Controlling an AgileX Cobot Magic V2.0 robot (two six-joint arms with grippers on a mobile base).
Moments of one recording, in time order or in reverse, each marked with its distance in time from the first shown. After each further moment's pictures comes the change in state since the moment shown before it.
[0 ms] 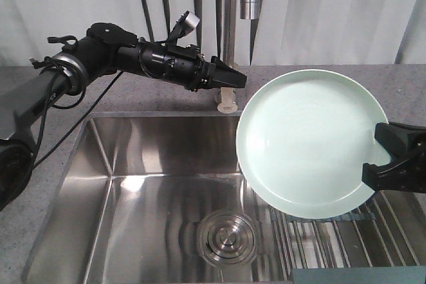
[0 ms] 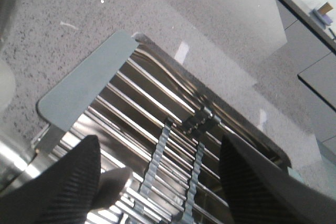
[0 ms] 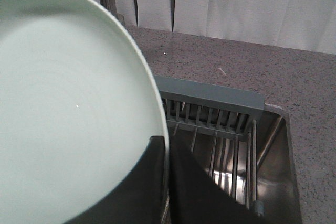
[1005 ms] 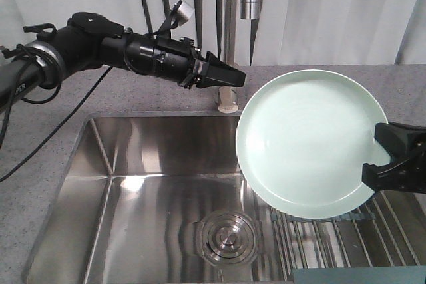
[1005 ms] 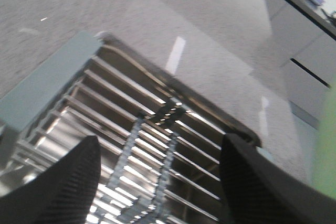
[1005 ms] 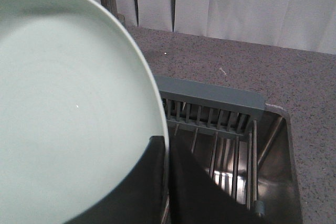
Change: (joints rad) left arm -0.003 -0.200 0.221 -0.027 0.017 0.130; right arm 0.000 0.000 0.000 0.000 0.000 0.000
